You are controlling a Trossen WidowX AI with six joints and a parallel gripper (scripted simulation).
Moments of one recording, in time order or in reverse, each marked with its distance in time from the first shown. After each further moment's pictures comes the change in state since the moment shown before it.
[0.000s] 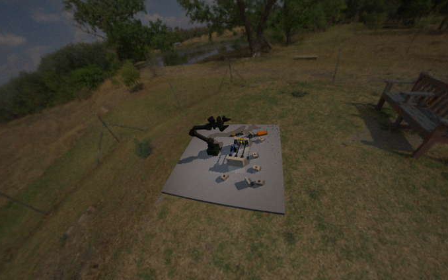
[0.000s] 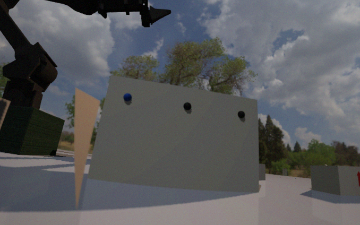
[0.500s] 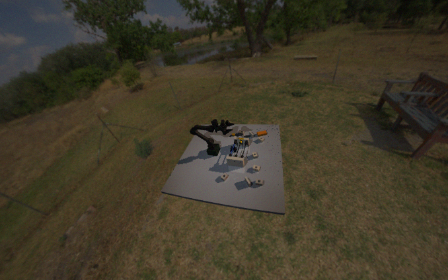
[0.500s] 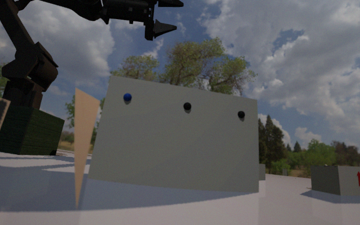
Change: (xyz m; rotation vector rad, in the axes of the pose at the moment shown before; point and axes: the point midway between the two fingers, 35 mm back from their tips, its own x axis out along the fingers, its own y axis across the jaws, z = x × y) arm 0.014 -0.010 -0.058 -0.127 0.140 0.049
